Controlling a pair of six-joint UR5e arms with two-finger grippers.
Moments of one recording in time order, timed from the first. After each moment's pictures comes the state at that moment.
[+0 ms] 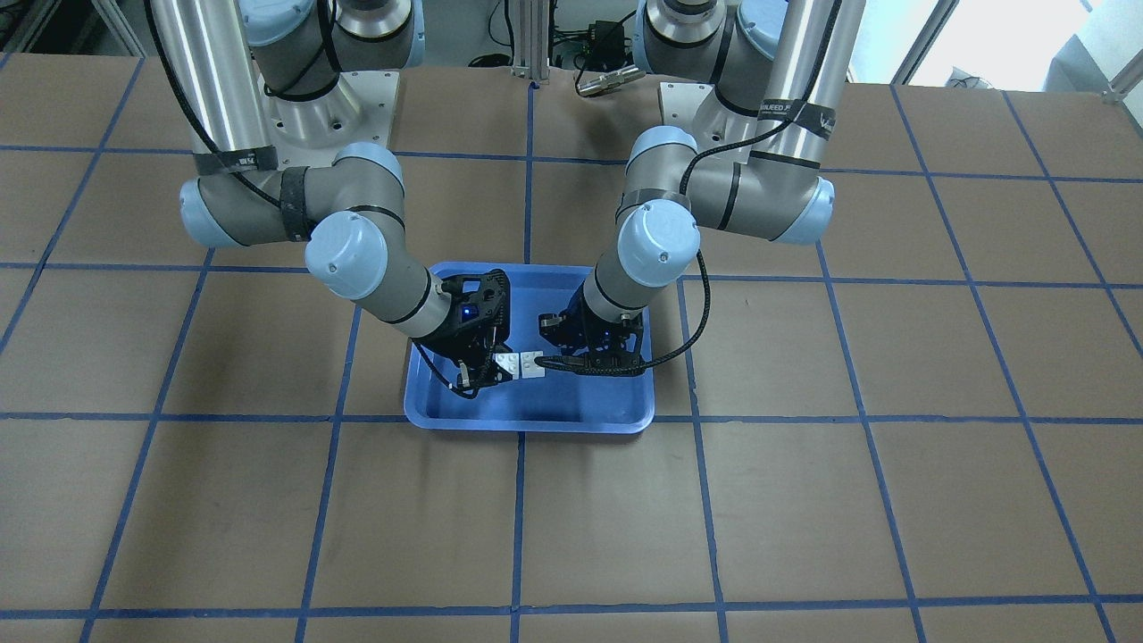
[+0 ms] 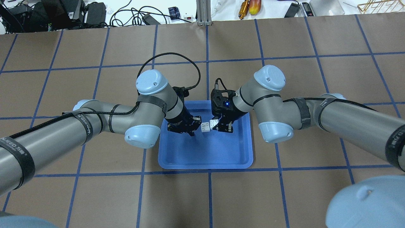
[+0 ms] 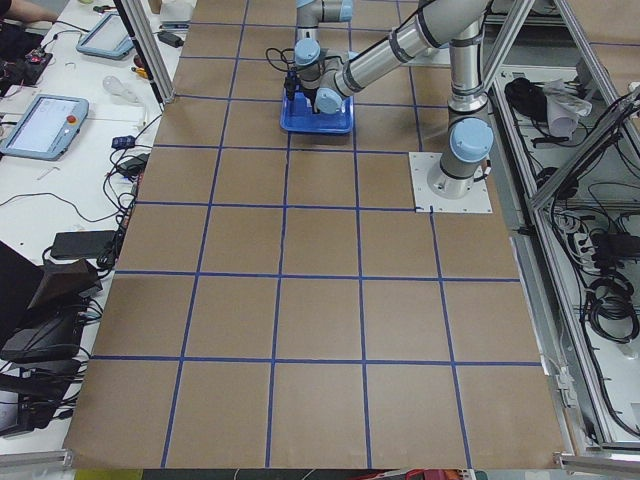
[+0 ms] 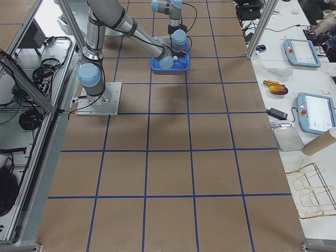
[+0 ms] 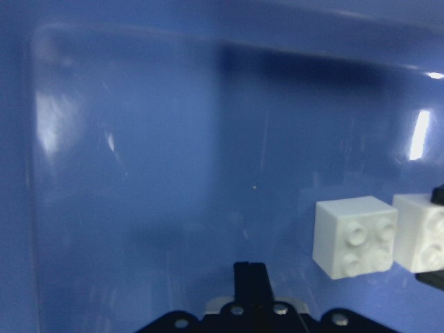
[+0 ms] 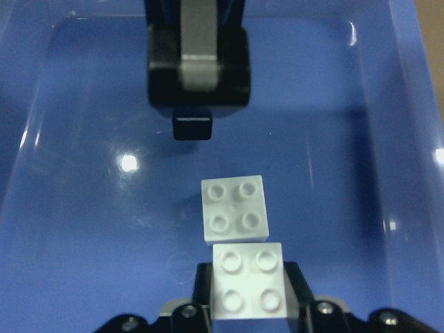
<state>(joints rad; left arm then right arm) -1.80 -1.94 -2.01 -0.81 1.30 -0.30 1.73 -1.16 2.03 -2.50 -1.08 -1.41</state>
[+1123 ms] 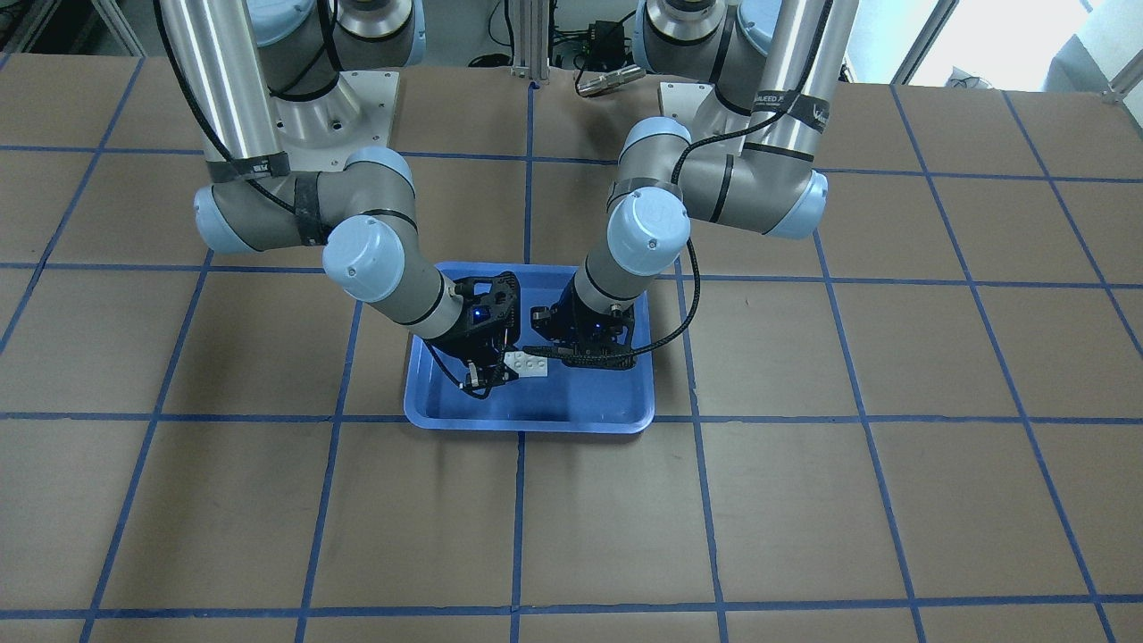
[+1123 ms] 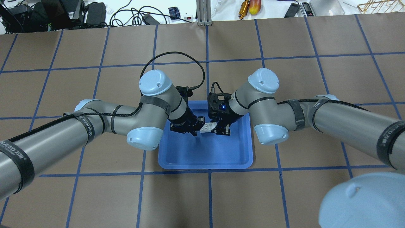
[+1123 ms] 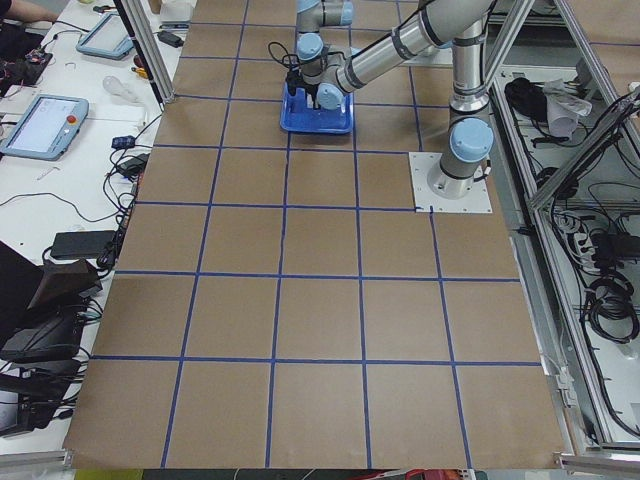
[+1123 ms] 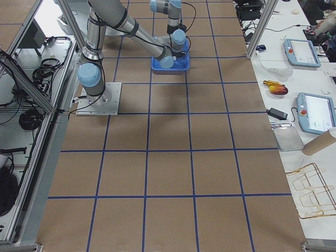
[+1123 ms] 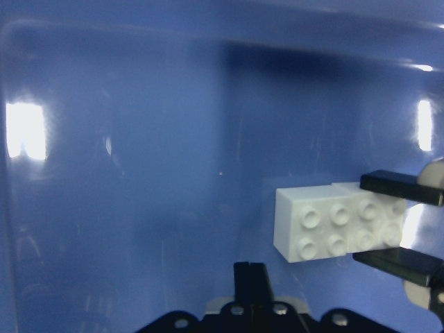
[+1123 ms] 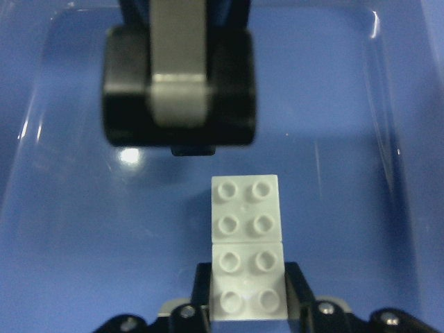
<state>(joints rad) -1.82 -1.92 -2.01 -0.81 1.31 -0.30 1.76 -1.14 2.03 -2.50 -1.10 -1.39</state>
